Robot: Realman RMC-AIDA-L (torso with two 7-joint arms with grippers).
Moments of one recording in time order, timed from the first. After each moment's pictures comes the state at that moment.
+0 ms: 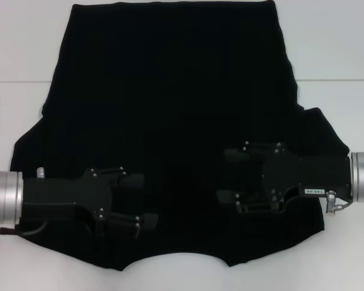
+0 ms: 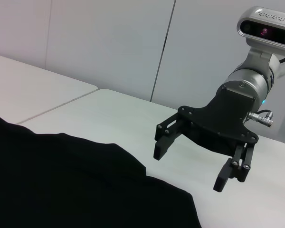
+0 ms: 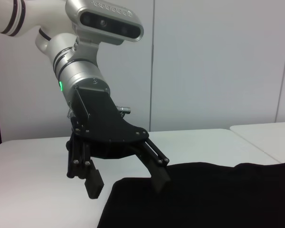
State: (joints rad) left arm -0.54 -2.10 0.60 0.77 2.17 1.74 -1.37; right arm 0.64 2.09 -0.76 -0.57 -1.98 -1.54 1.07
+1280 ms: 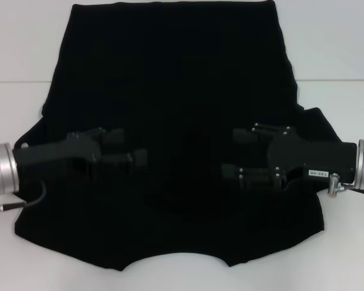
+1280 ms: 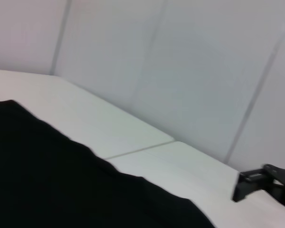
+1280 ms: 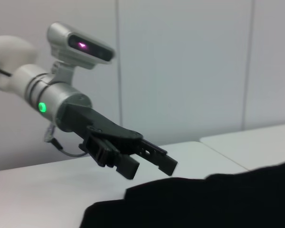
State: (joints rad) left arm -0.55 -2.13 0.45 0.77 2.10 1.61 -1.55; right arm 0.63 2.09 -0.74 -0.57 -1.91 -1.50 1.16
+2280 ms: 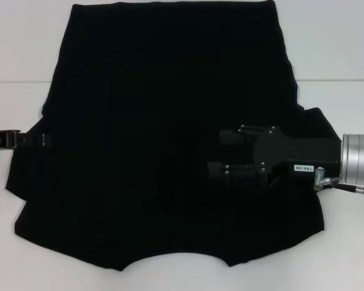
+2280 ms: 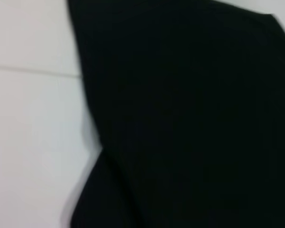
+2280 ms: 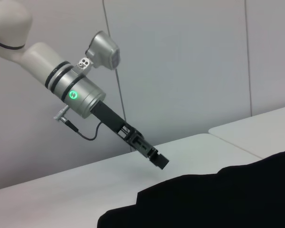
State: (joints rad) left arm -0.61 -2.06 0.47 1.03 2.59 1.35 -2.31; right arm 0.67 2.09 -0.79 -0.55 -1.90 -1.48 1.29
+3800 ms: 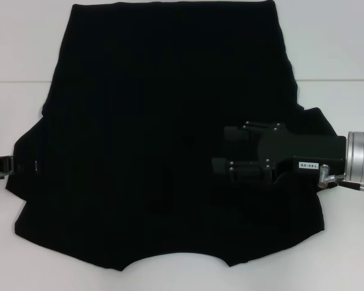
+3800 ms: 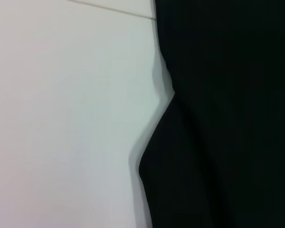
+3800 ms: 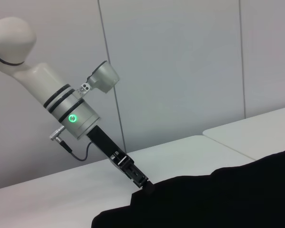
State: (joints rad) left arm -0.61 -2.07 0.52 0.93 2.75 1.19 -2.43; right arm 0.66 2.08 -0.78 -0.57 -1.90 -1.48 1.29
